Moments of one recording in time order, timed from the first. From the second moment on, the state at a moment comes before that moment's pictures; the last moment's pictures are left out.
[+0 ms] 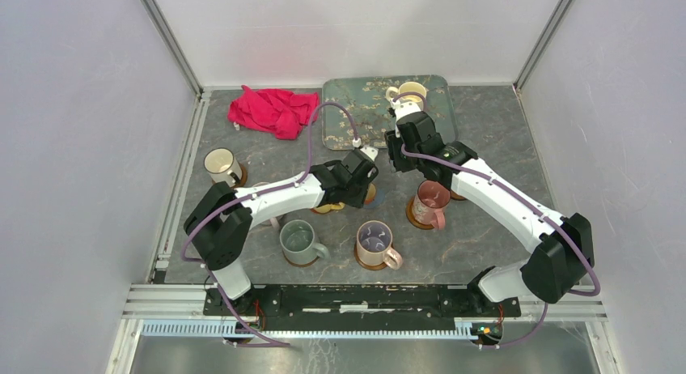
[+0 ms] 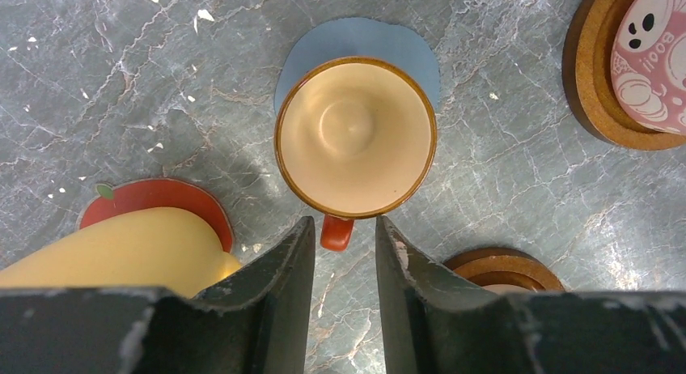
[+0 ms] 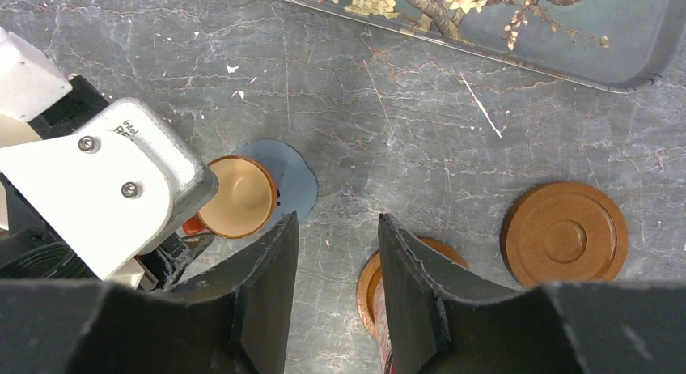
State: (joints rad) left arm -0.88 1.71 1.17 -0.41 -0.18 -0.36; right arm 0.62 1.41 1.22 -0.54 0.23 0.22
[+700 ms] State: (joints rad) left arm -0.88 1.67 1.25 -0.44 -0.20 -0.35; right arm 0.61 1.42 1.25 -0.56 0.25 0.22
